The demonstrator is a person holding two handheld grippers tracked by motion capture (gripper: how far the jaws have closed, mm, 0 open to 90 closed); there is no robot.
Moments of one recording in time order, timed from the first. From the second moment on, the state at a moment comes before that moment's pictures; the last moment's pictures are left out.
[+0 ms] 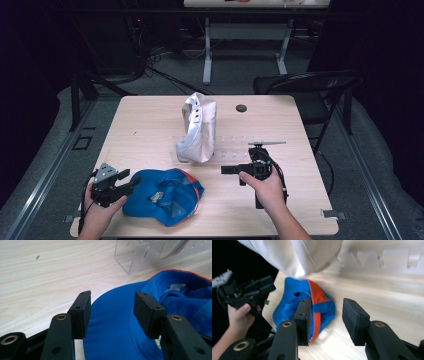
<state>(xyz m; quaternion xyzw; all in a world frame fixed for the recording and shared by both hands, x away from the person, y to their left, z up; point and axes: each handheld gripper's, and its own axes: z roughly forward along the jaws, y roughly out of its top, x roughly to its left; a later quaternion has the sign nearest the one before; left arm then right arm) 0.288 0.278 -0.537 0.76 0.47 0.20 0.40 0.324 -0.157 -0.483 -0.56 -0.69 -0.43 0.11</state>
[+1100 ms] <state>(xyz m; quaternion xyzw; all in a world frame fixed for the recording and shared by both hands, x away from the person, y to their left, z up) 0.285 0.275 -0.545 0.77 0.47 0.21 0.37 0.309 -0.090 -0.568 -0.53 -0.72 -0.40 0.20</state>
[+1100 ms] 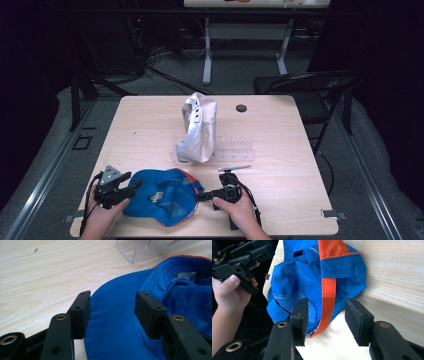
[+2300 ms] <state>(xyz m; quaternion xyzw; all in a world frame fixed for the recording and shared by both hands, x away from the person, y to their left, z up) 0.276 0.286 -0.545 0.76 0.49 0.23 0.37 0.314 -0.086 -0.567 -0.54 -0.69 -0.41 0.27</state>
